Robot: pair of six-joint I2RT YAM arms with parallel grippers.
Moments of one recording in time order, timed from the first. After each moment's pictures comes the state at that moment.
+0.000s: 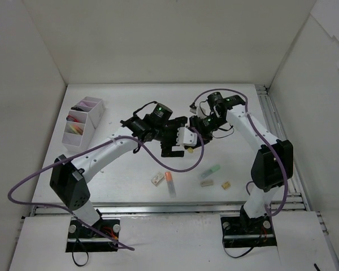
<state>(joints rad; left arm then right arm) -0.77 1.62 1.49 -0.66 0.45 0.87 0.33 1.75 1.52 -1.13 -0.82 0.16</state>
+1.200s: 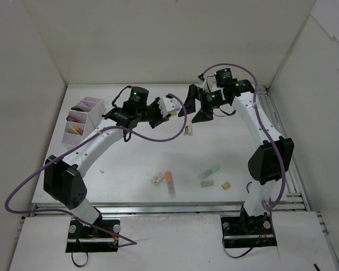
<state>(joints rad) -0.58 1.63 1.52 -0.45 0.46 0.66 0.27 1.87 1.85 -1.01 -0.82 0.34</state>
